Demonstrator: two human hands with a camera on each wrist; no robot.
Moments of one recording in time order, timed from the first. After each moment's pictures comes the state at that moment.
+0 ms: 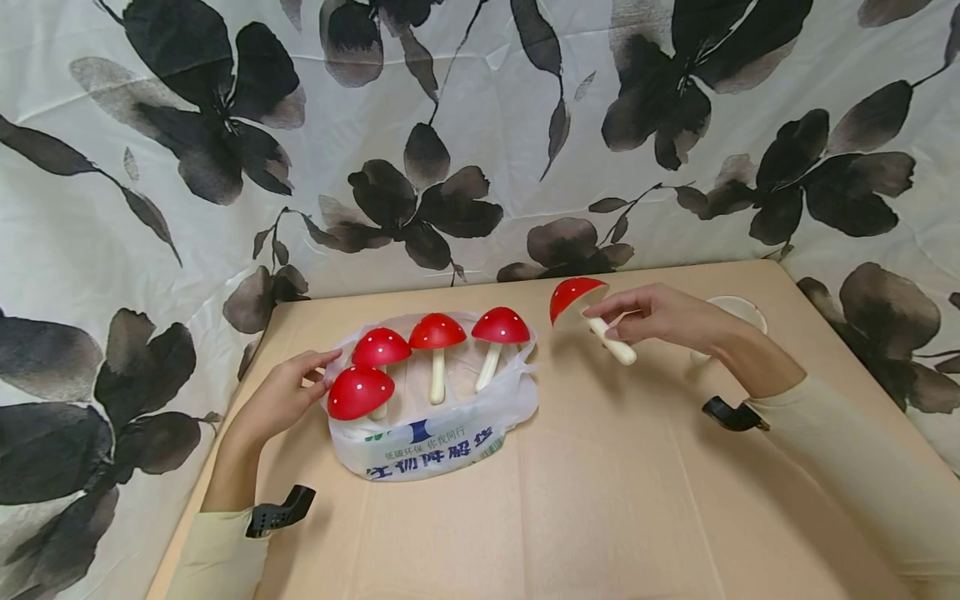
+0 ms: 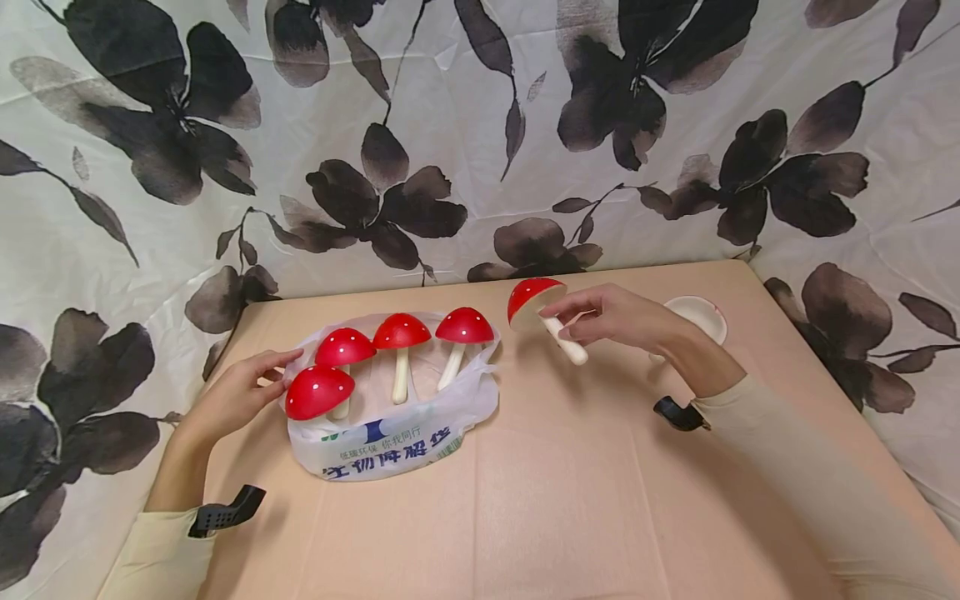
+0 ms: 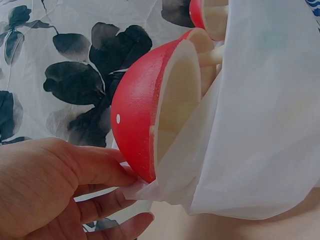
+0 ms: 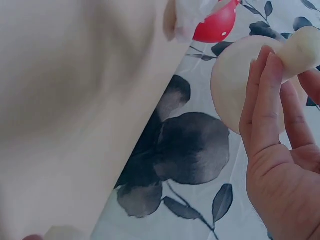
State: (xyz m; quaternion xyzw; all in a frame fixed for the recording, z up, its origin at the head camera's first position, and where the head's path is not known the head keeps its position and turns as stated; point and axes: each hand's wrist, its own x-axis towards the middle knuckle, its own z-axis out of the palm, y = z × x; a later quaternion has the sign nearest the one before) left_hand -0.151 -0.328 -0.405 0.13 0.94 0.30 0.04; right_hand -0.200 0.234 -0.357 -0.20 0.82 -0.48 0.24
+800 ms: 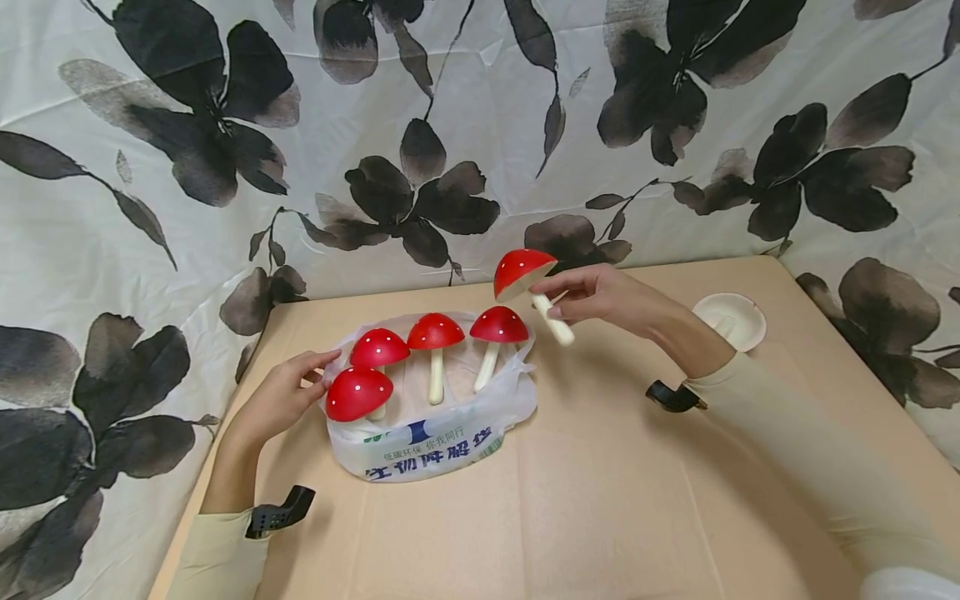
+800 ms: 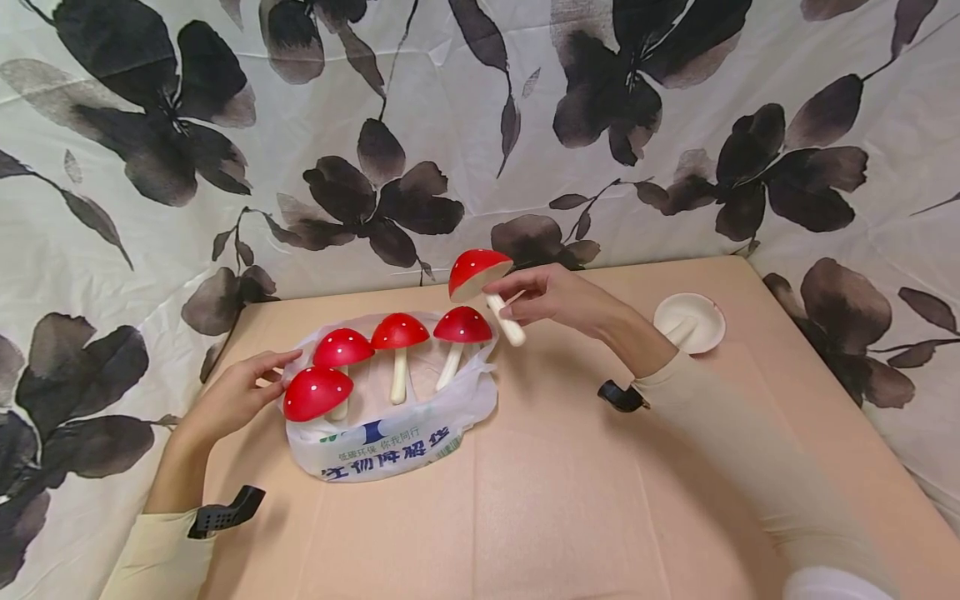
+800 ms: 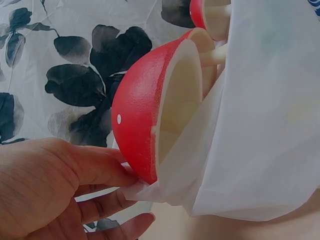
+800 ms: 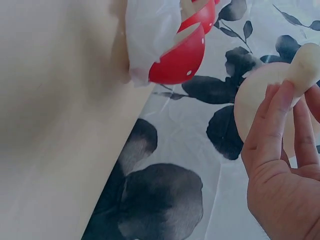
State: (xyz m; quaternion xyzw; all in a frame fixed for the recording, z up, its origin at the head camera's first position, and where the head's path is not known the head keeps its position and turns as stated) left_hand -0.151 -0.326 -0.403 0.13 0.94 0.30 0.05; right_hand -0.219 0.170 -0.352 -0.21 0.78 -0.55 0.21
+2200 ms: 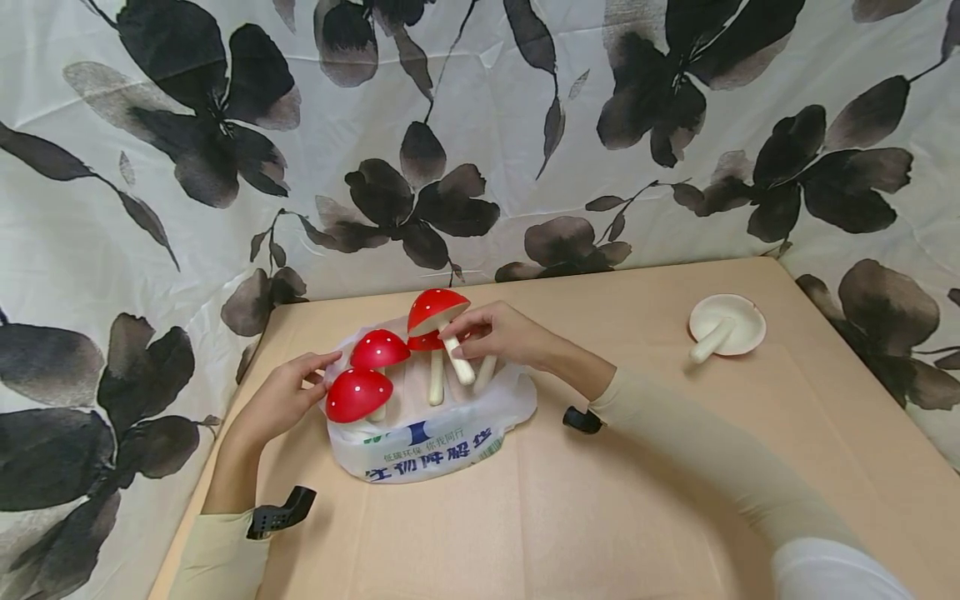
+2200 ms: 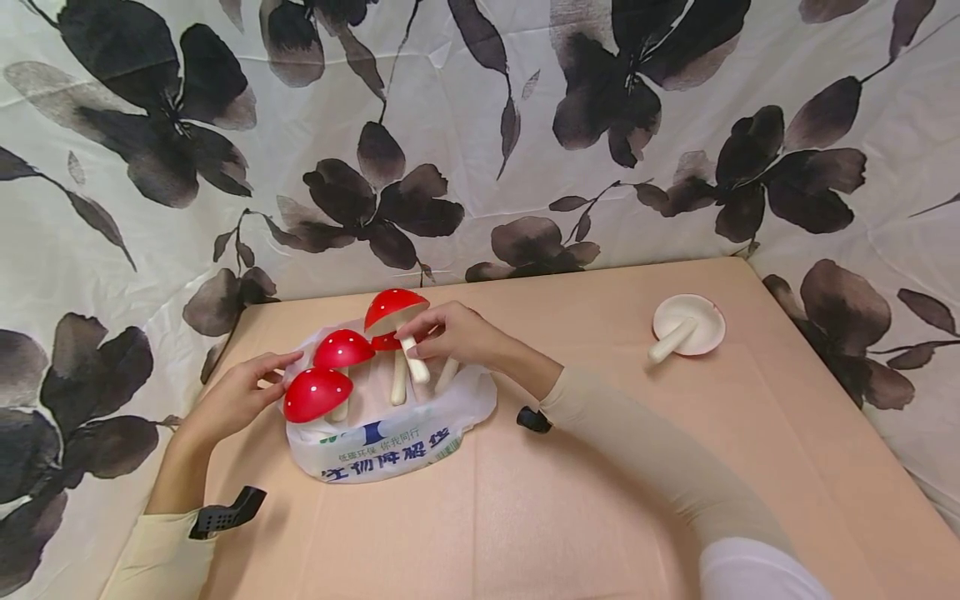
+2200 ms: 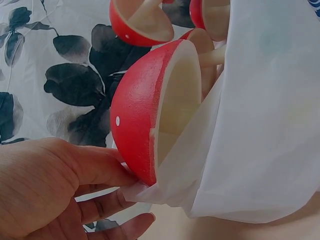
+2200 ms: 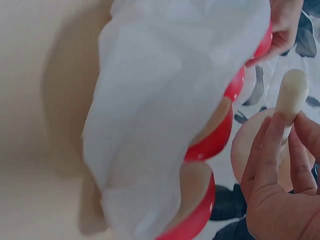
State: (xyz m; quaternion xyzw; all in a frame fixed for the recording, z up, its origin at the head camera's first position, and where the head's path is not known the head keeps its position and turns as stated) left_hand -0.152 -0.325 -0.406 0.13 0.95 0.30 0.05; right_hand -0.214 0.043 -0.391 -0.27 0.76 -0.56 0.21
